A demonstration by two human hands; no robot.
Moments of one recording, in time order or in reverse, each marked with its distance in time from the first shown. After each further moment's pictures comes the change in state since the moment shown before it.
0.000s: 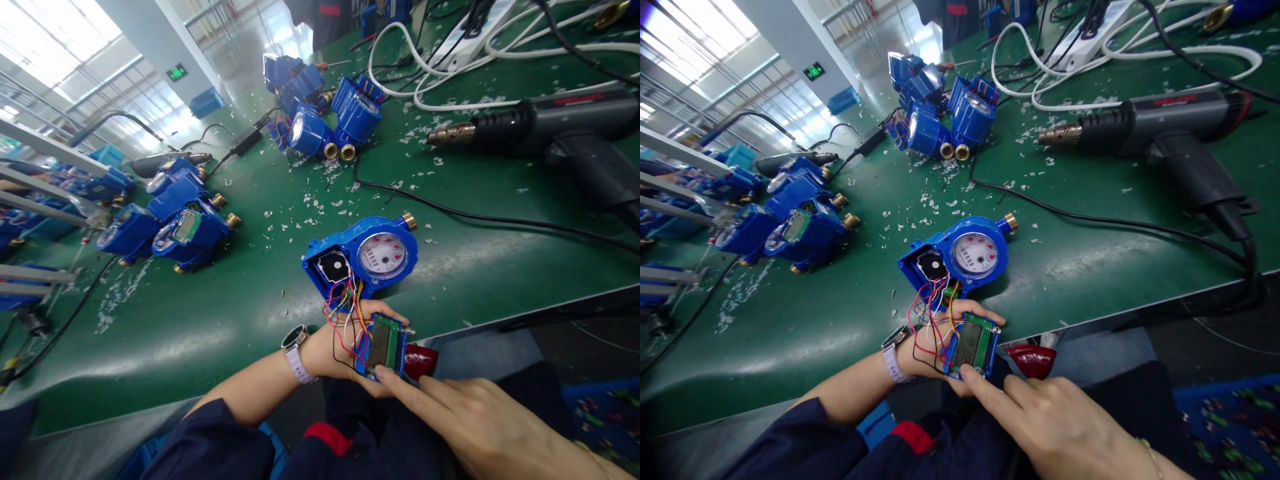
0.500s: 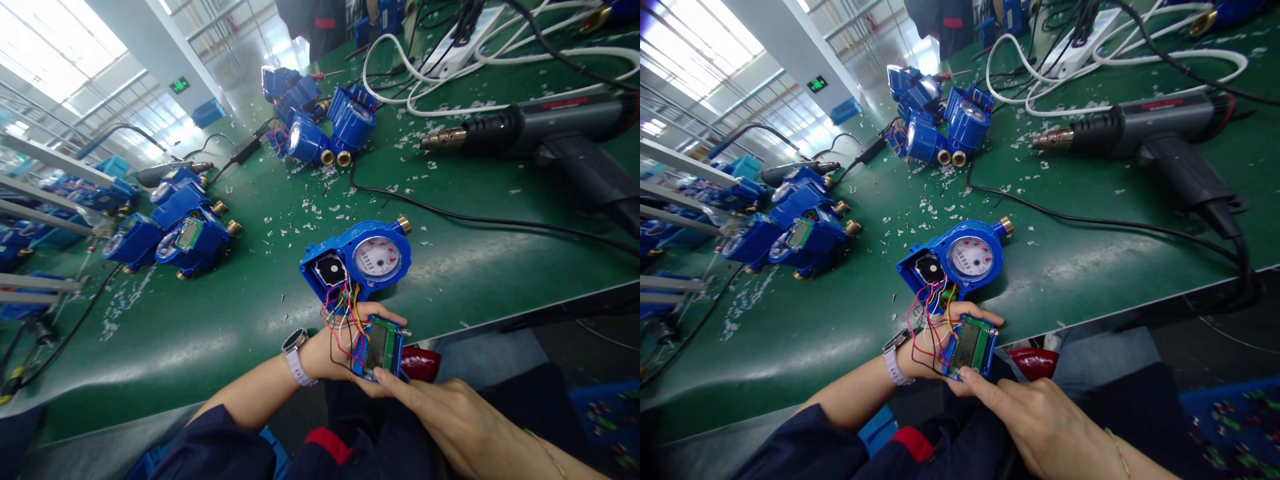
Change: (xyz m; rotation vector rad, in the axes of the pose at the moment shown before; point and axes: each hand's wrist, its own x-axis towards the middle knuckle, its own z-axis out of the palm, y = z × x) left_hand 0.000 -0.005 -0.003 -0.079 -0.004 -0.031; right_hand -0.003 0.002 0.029 0.325 0.123 0.028
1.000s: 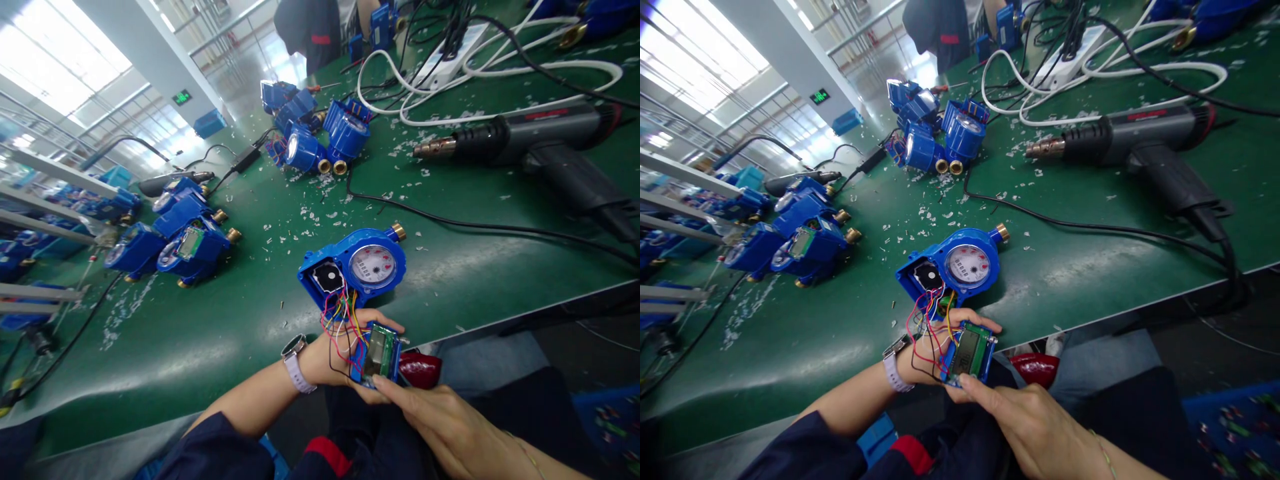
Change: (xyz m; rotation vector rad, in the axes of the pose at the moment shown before) left_hand 0.000 0.001 -0.004 -0.014 -0.024 -0.088; right_hand 0.005 0.002 0.010 0.198 0.098 -0.024
